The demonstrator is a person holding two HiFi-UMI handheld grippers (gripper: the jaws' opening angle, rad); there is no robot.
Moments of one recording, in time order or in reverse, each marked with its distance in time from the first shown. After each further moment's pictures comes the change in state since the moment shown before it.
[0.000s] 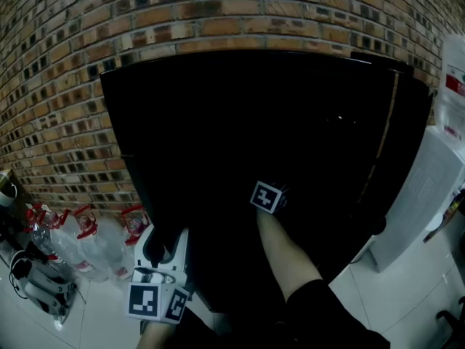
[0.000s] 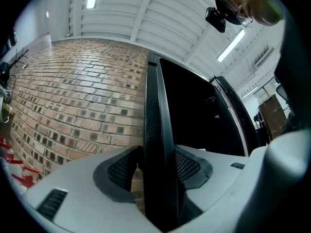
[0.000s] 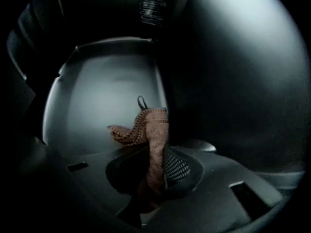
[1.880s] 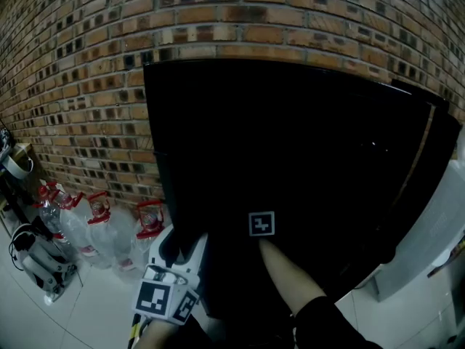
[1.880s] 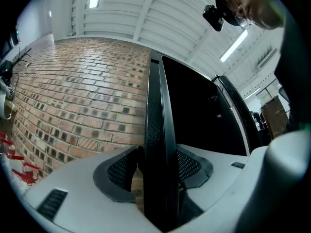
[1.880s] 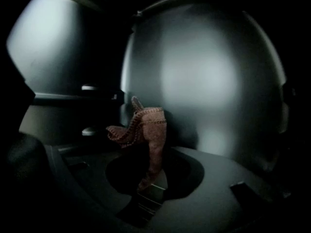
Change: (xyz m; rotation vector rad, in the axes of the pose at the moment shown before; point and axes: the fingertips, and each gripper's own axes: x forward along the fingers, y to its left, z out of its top) left arm 0.003 0.002 -0.009 -0.016 0.001 0.028; right arm -0.036 0.158 -0.122 -0.260 0.323 0.657
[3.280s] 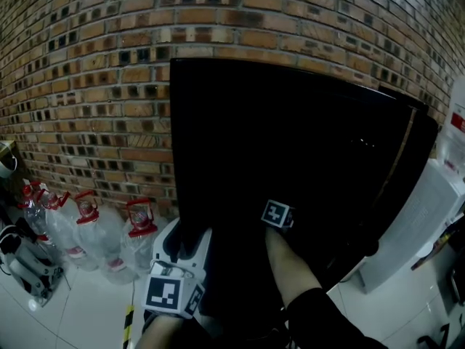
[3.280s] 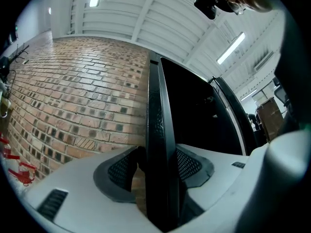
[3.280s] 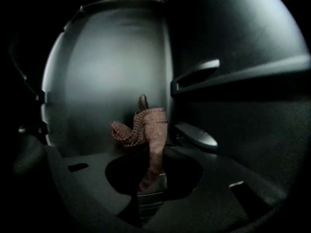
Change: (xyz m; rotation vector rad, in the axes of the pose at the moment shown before) left arm -0.006 0.000 0.001 -0.008 -0.005 -0.046; right arm -0.076 -0.157 -0.035 0.240 0.064 -0.660
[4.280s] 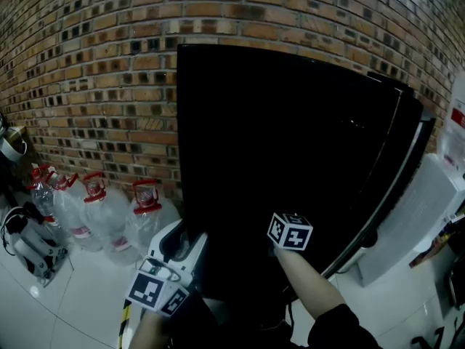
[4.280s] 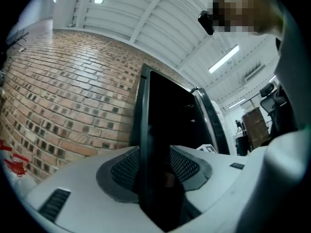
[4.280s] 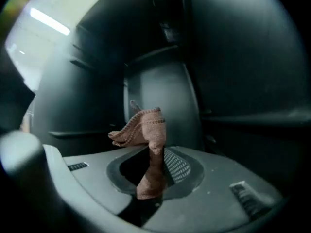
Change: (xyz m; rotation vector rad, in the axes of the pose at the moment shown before) left arm -0.070 -0.039 0.000 -0.060 -0.013 -0.159; right arm -0.157 0.031 -0.006 -0.025 -0.191 0.584
